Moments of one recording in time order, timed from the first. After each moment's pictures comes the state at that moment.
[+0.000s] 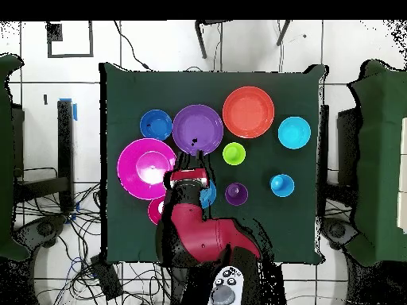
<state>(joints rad) -0.02 -0.79 -0.24 1.98 -0.43 -0.51 1.94</state>
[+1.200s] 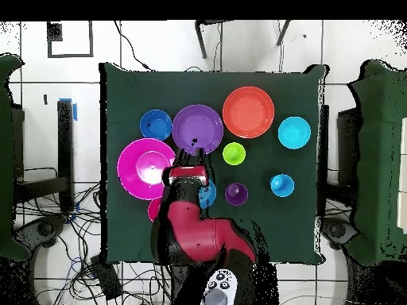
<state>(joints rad) 0.03 -0.78 -0.28 1.96 -0.36 -0.51 1.94</state>
